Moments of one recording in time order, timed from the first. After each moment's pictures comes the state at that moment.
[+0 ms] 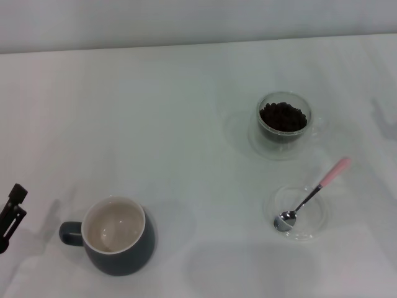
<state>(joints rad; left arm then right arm) -0.14 -2.08 -0.84 0.02 -0.39 -1.62 2.67 0.29 2.00 -0.08 -0.01 1.76 1.53 -2.85</state>
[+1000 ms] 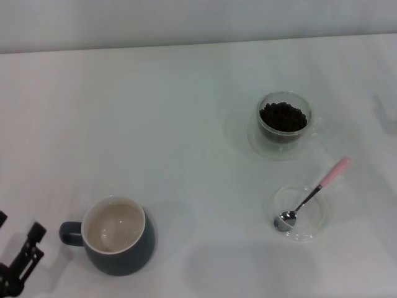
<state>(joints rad) -0.04 -2.08 -0.83 0.00 -0.29 -1.68 2.72 0.30 2.00 -0.08 -0.05 1.77 1.54 -2.85</state>
